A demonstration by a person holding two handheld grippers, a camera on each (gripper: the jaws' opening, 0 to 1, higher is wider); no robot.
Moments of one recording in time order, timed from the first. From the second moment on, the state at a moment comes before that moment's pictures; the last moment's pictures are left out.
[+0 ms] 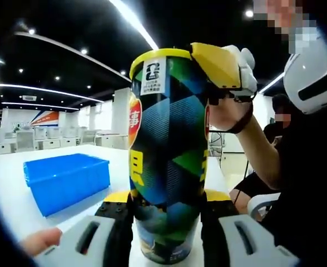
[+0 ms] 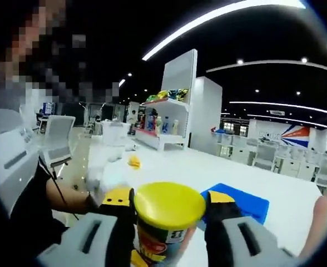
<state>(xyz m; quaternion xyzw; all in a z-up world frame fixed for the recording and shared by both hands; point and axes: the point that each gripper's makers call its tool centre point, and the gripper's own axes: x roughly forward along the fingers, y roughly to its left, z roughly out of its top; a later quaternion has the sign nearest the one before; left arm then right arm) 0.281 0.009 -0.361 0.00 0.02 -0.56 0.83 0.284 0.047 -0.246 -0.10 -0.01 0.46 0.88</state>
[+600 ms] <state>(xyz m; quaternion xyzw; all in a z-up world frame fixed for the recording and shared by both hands) 0.282 0.009 -0.361 -0.01 0.01 -0.56 0.83 0.285 0.045 -0.247 -0.06 0.00 0.45 0.89</state>
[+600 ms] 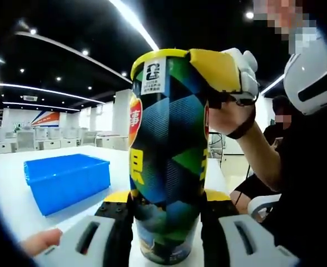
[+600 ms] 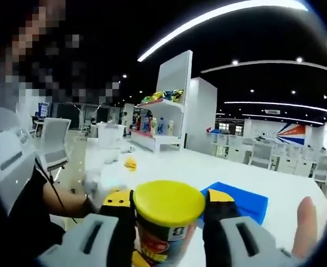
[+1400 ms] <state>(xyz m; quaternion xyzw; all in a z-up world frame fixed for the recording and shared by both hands) 0.282 0.011 -0.362 -0.01 0.01 -0.56 0.83 0.288 0.039 -0.232 0.13 0.03 0.49 0.86</state>
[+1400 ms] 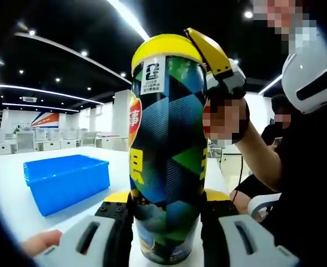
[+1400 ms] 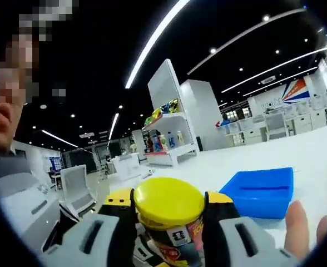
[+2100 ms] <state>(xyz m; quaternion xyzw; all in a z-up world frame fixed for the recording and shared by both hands) 0.282 0.011 -0.361 -0.01 0.00 -0.56 0.83 0.311 -0.062 -0.152 0.05 -0.09 0.35 0.93</state>
